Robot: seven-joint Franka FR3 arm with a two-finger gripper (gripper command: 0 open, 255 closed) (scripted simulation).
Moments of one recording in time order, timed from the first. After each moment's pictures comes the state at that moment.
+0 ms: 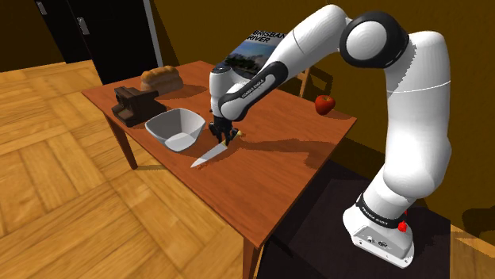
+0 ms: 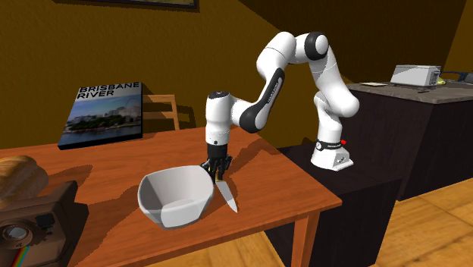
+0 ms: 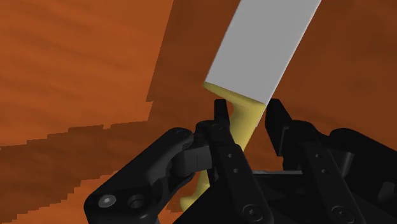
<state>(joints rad) -0.10 0.49 0.28 -1.91 -0.28 2.41 1.54</state>
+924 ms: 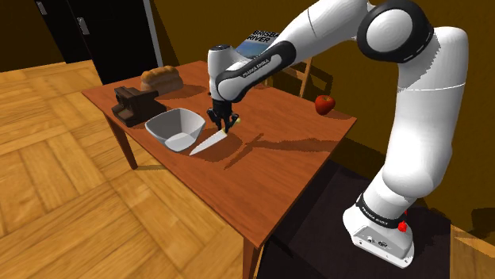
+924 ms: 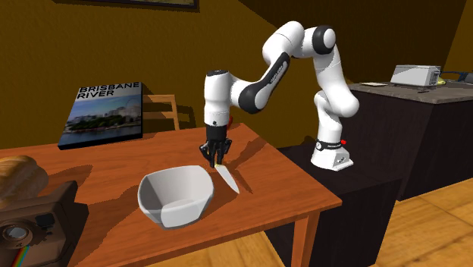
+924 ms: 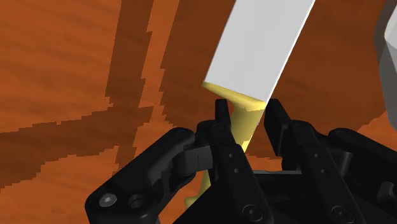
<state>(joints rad) -0.13 0.38 0.31 -1.88 -0.22 2.27 1.50</state>
